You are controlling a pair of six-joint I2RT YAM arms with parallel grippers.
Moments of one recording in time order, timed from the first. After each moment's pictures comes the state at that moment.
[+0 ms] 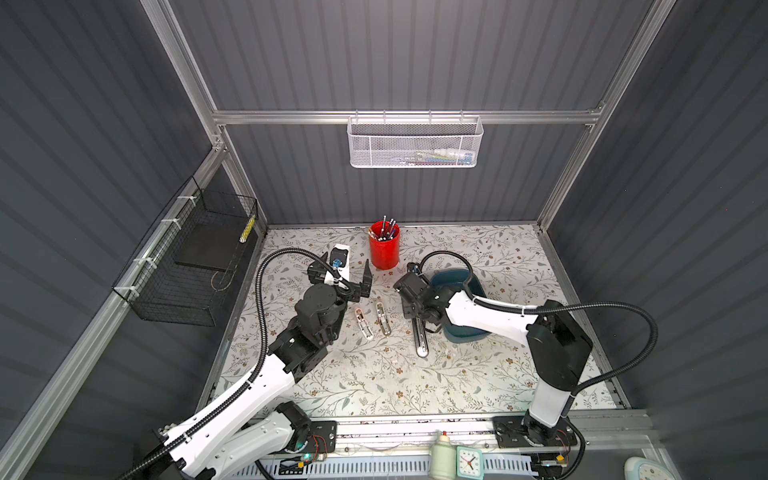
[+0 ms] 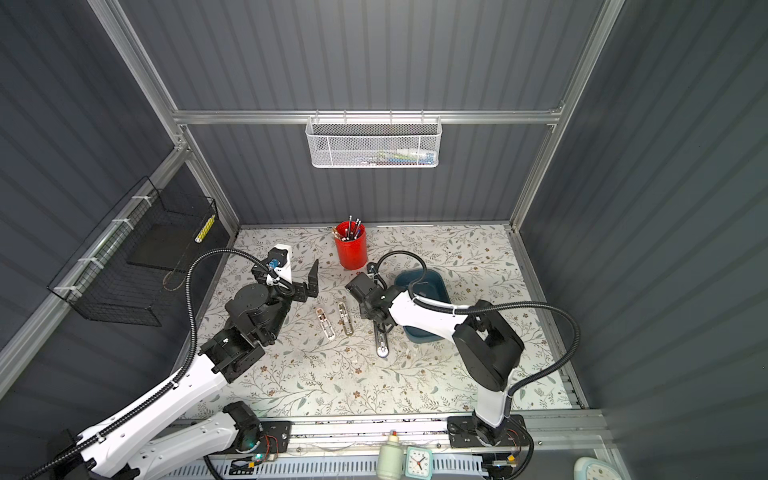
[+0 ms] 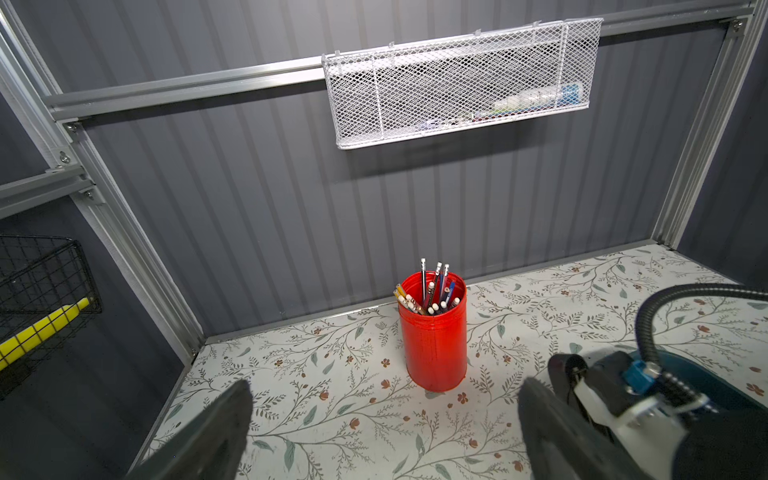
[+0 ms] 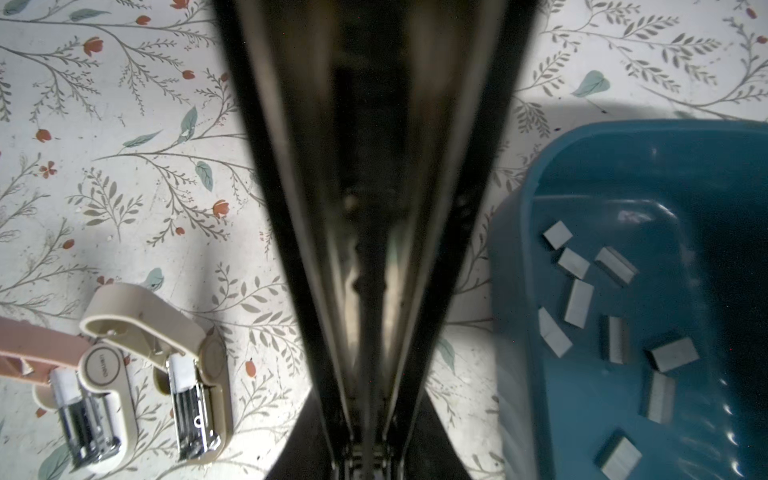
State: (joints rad) left arm -0.74 0.92 0.78 0.11 -0.55 0.12; right arm 0.87 1.84 1.30 -0.48 0.40 0.57
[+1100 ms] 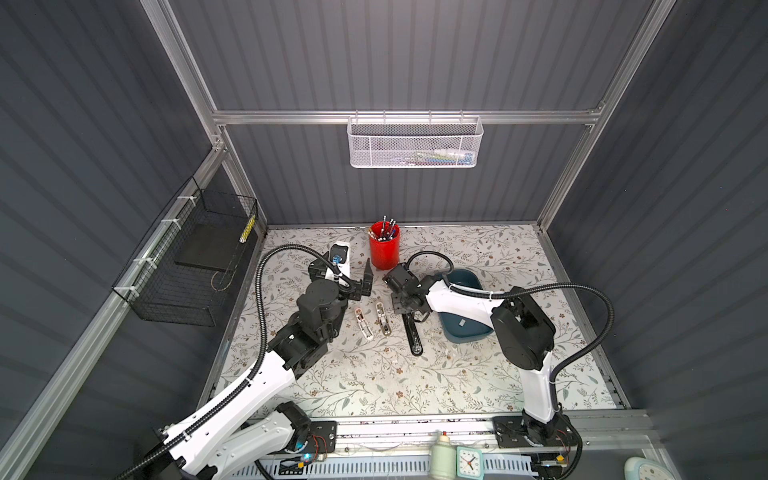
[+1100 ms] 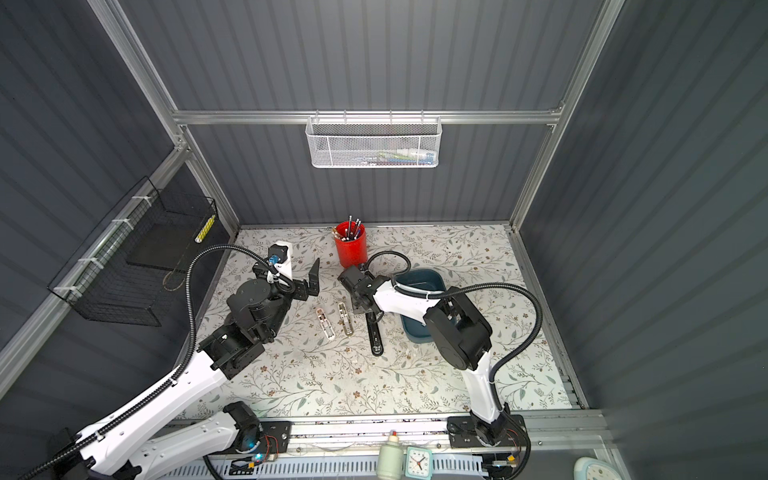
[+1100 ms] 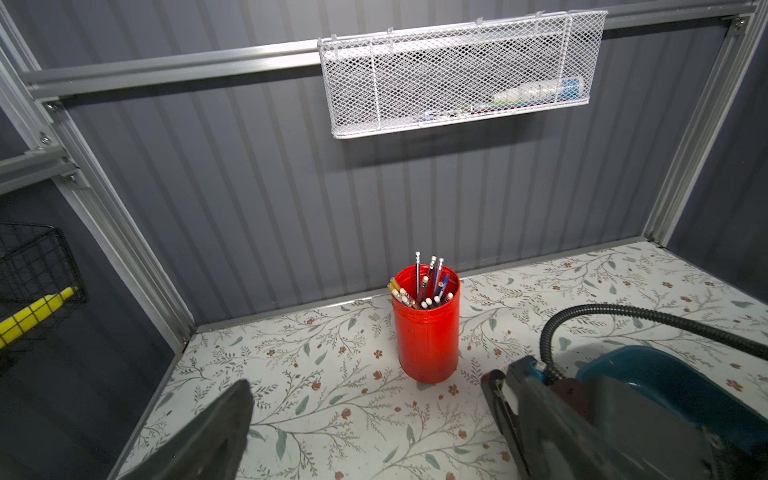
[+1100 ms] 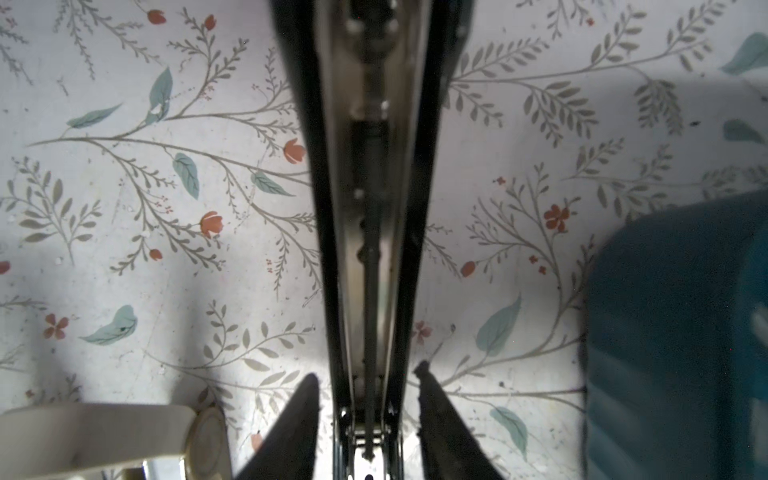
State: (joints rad) left arm -0.73 0.94 0.87 0.00 -0.53 0.05; right arm 0.83 2.04 1.49 -0.55 0.30 0.54
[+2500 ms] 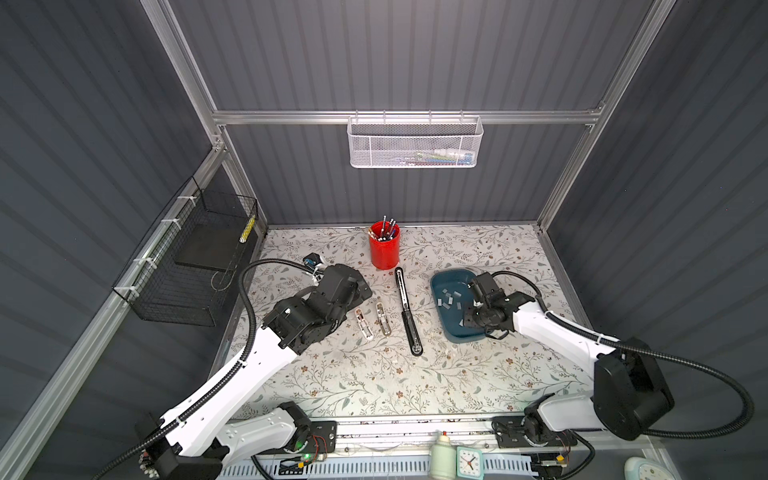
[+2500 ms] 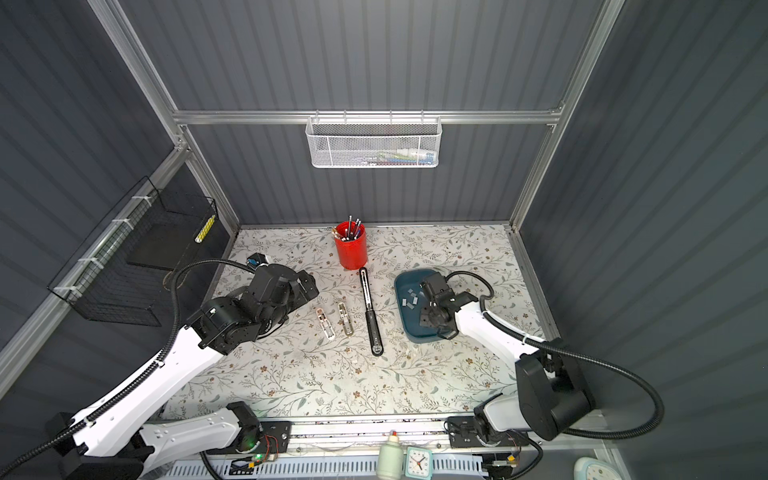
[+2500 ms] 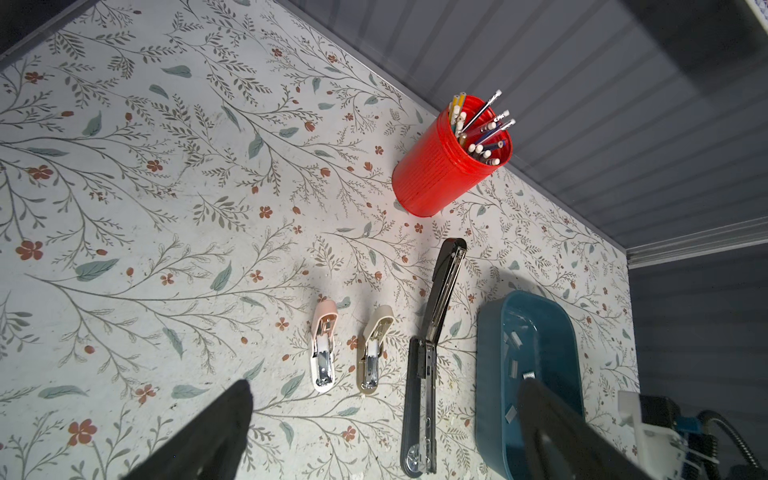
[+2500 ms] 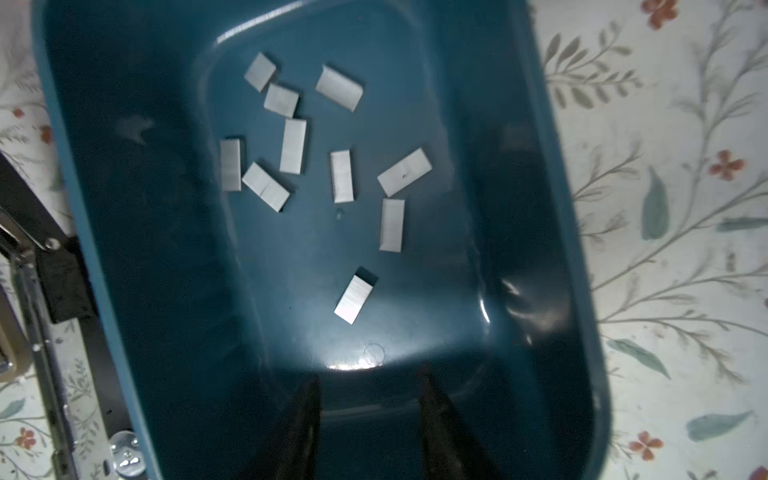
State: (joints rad) left arm -0.77 1.10 1.23 -0.91 -0.49 -1.03; right arm 0.47 1.42 0.86 -0.60 0.11 0.53
